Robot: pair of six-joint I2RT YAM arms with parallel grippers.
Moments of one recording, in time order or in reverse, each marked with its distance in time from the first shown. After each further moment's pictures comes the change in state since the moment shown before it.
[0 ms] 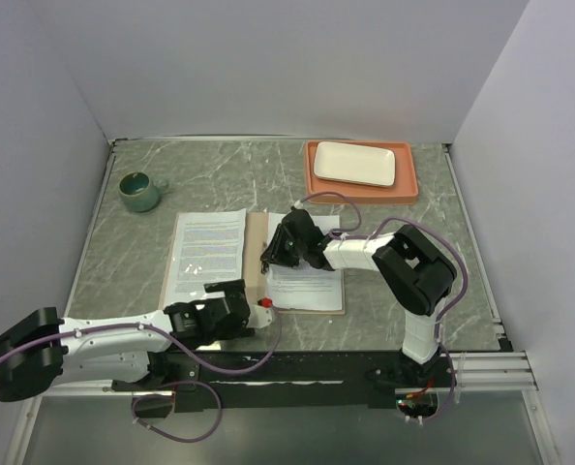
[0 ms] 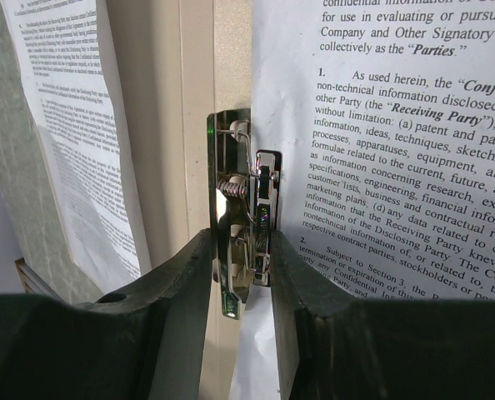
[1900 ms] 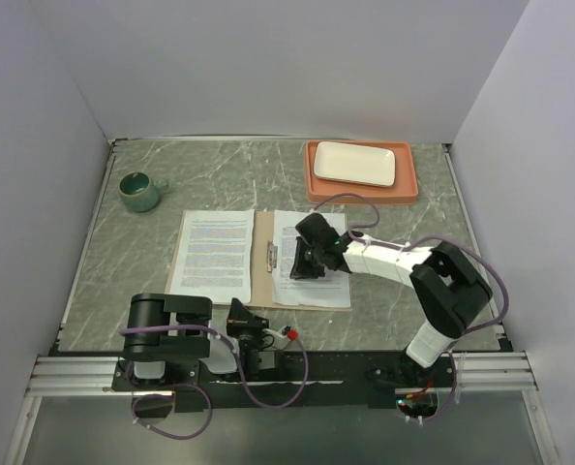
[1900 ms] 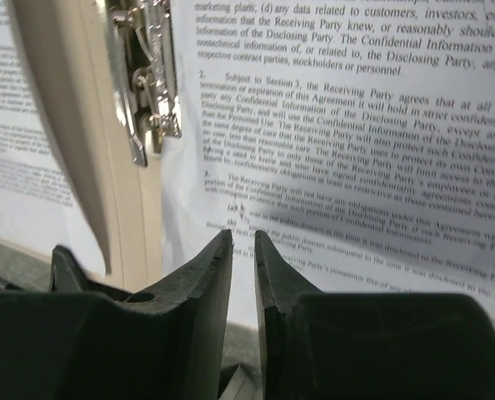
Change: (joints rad) left arm -0.373 0.811 0.041 0.407 -0.792 -0.153; right arm -0.012 -0.243 -0.041 -0.402 0.033 -0.123
